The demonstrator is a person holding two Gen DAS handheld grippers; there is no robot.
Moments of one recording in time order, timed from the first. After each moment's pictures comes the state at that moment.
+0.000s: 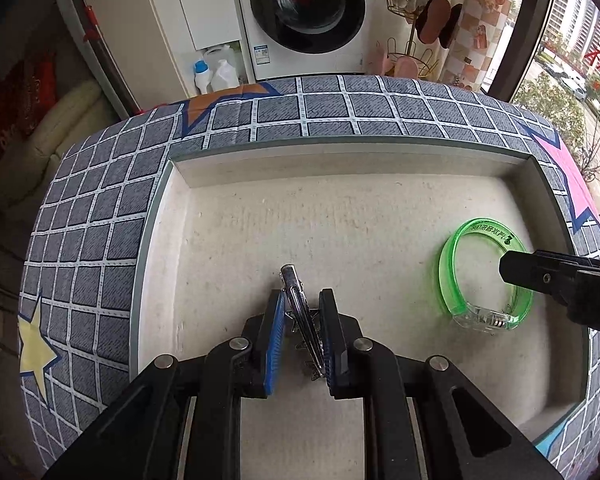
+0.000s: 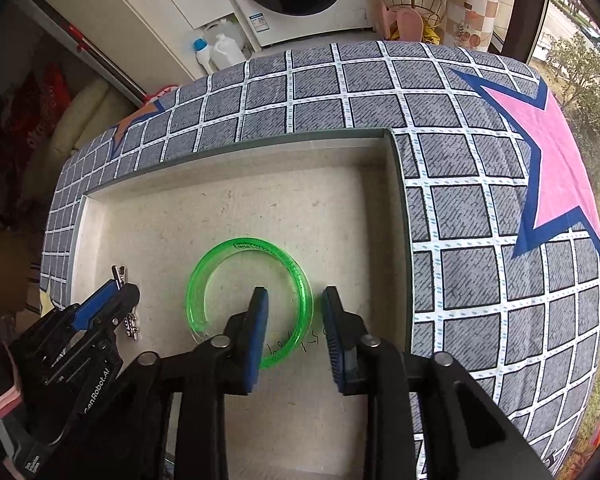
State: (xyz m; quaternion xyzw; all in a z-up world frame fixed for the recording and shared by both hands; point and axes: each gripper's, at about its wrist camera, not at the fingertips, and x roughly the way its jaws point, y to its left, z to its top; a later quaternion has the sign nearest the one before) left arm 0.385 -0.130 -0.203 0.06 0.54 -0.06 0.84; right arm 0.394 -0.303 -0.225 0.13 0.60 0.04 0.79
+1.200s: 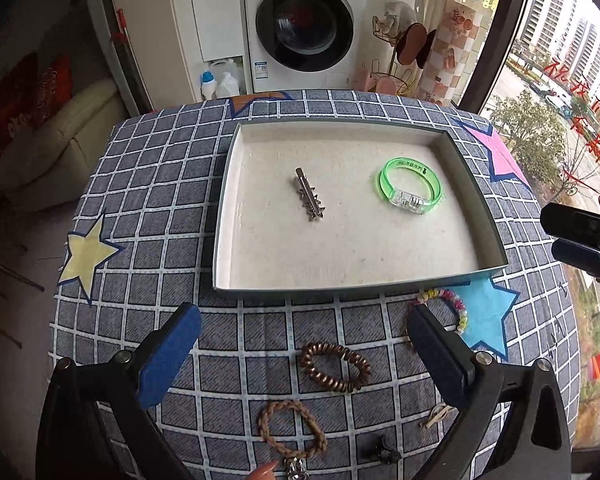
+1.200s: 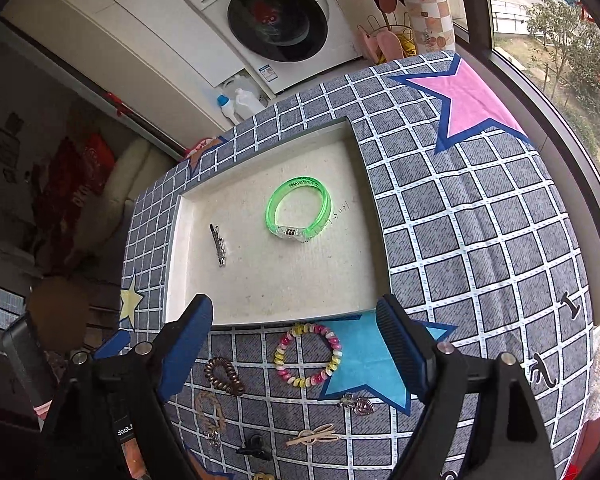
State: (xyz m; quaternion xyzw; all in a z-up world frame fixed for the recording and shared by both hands) left arm 0.239 -0.073 -0.126 0.03 0.51 -0.08 0.85; right arm 0.244 -0.316 -0.137 0.25 0.52 0.04 0.82
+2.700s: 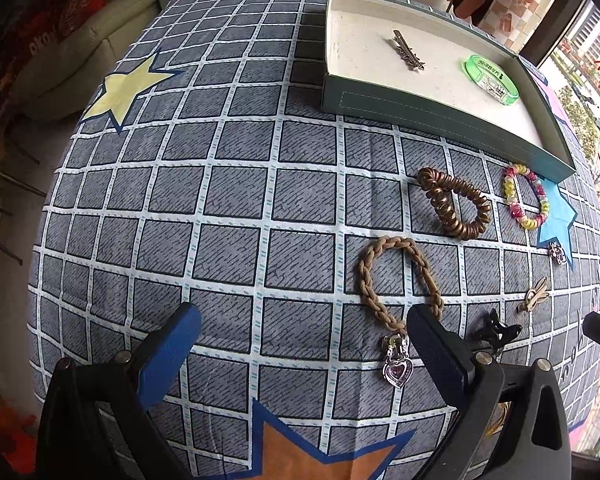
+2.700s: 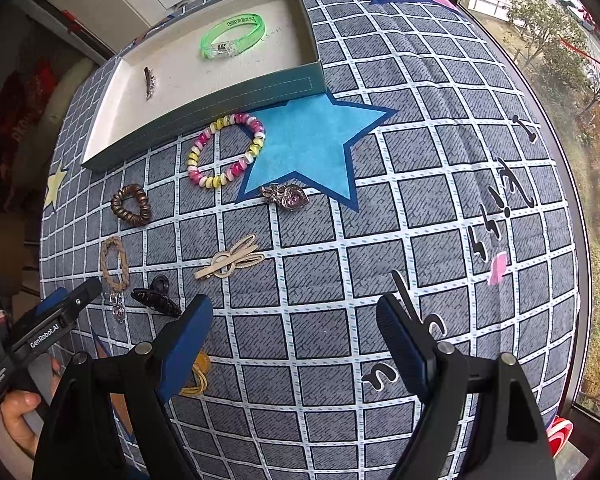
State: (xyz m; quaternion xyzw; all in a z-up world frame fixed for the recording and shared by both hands) left arm 0.179 -0.001 -0.207 -0.01 0.61 -0.03 0.79; right arm 0.128 -0.281 -0.201 0.16 0.63 -0.02 0.76
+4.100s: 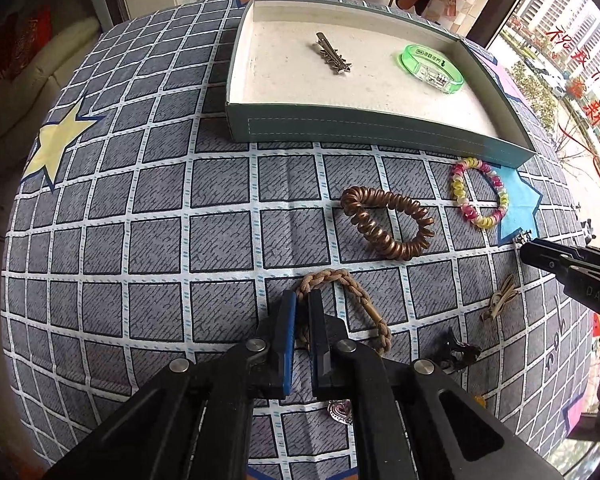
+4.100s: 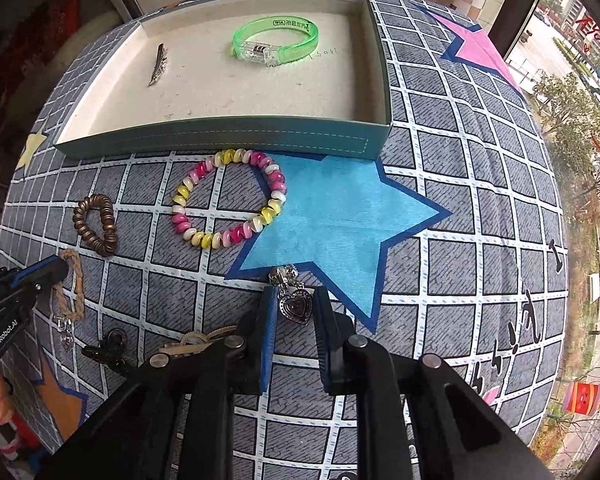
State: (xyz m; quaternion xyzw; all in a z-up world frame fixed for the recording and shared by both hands) left arm 0.205 -0.062 -0.211 0.00 0.60 -0.12 0.79; right arm 0.206 -0.225 -0.237 0.03 0.62 0.01 0.78
